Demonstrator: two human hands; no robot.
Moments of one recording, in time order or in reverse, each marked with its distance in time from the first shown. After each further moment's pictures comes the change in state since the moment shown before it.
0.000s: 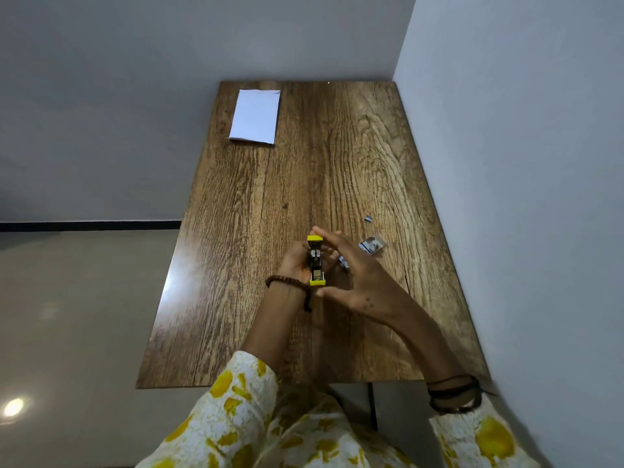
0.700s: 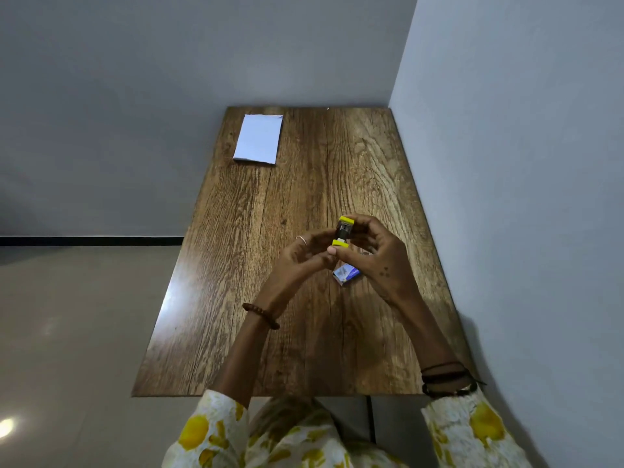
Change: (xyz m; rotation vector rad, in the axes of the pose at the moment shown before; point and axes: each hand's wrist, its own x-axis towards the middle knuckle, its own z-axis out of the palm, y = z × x) left_hand -0.063 -0.002 -0.003 0.764 -0.396 0.732; right_hand 0.009 -0.008 -0.031 0.298 0.462 0.021
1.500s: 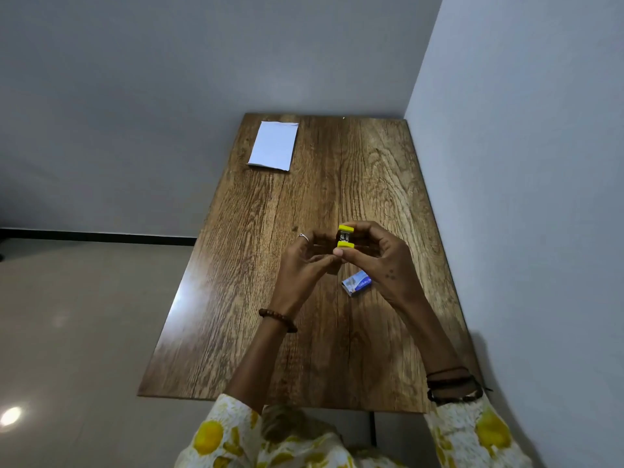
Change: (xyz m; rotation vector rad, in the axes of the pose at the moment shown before) left_hand 0.008 0.004 0.004 0.122 0.202 0.150; right_hand 0.013 -0.003 0.003 0.047 -0.098 -0.046
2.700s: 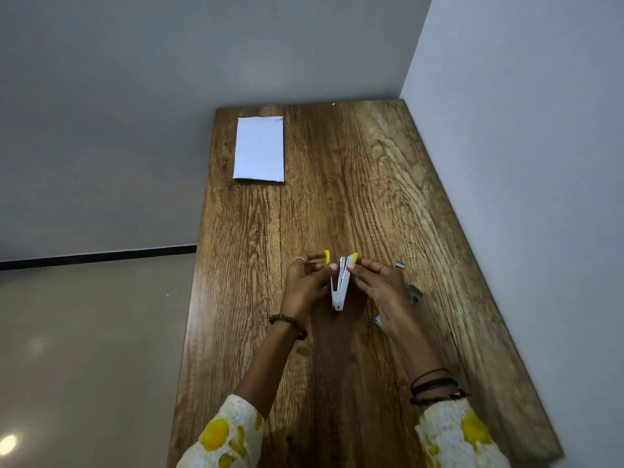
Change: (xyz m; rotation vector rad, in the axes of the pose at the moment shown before) left_hand 0.082 -0.058 -0.046 -0.178 0.042 -0.512; right_hand 0.068 0.080 0.058 0.461 0.362 0.606
